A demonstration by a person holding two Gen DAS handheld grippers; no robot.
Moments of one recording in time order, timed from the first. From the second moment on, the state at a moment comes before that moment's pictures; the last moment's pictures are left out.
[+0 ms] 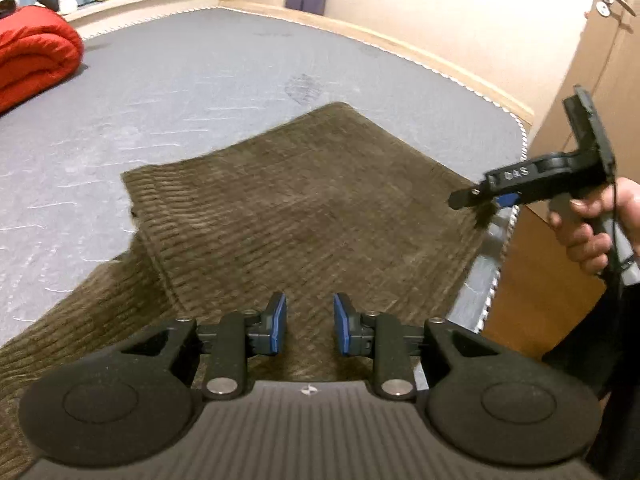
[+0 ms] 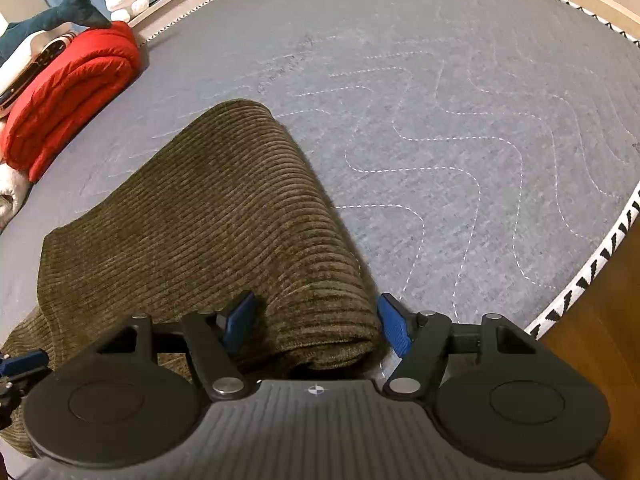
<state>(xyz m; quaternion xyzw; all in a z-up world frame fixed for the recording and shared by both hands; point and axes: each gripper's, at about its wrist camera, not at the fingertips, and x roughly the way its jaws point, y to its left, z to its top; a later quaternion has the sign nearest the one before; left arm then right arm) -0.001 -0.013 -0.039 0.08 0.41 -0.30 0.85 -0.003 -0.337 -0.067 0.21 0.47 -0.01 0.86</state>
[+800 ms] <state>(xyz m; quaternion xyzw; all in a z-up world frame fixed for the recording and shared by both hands) 0.018 -0.015 0.022 -0.09 0.33 -0.34 0.87 -0.075 -0.220 0.009 -0.08 0.24 0.16 0.95</state>
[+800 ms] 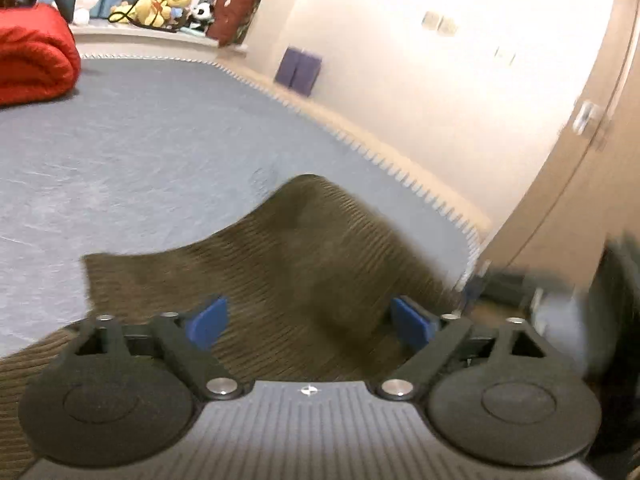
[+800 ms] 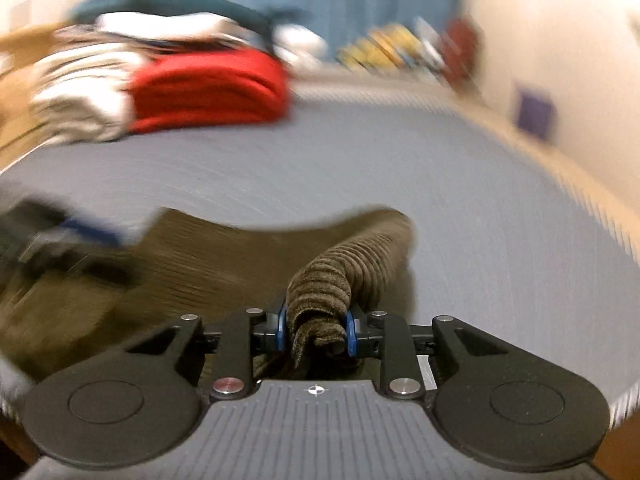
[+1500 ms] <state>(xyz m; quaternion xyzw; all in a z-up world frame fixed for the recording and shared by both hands) 0.061 0.003 -0.005 -0.10 0.42 -0.23 0.87 -0.131 -0.112 -0.005 -0.28 0.14 0.33 0.89</state>
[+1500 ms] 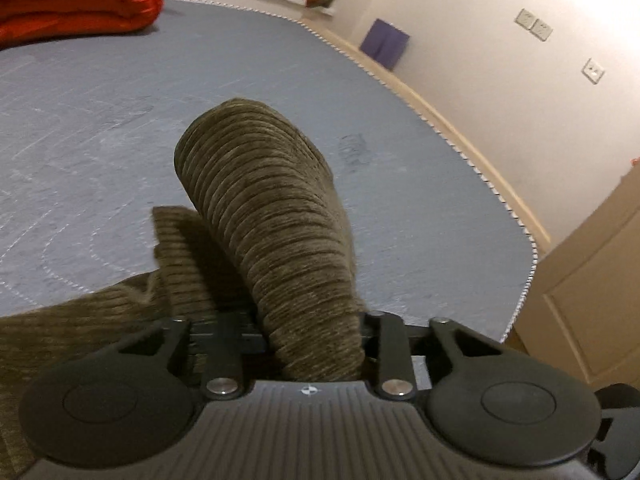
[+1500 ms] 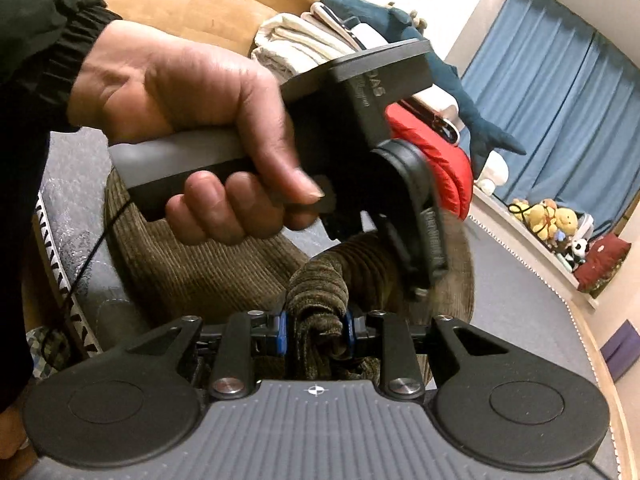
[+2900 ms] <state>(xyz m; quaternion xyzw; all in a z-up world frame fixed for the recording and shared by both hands) -0.030 0.308 -0.021 -0.26 0.47 0.02 0.84 0.049 -0.086 -0.055 0.20 0.46 0.32 0.80</state>
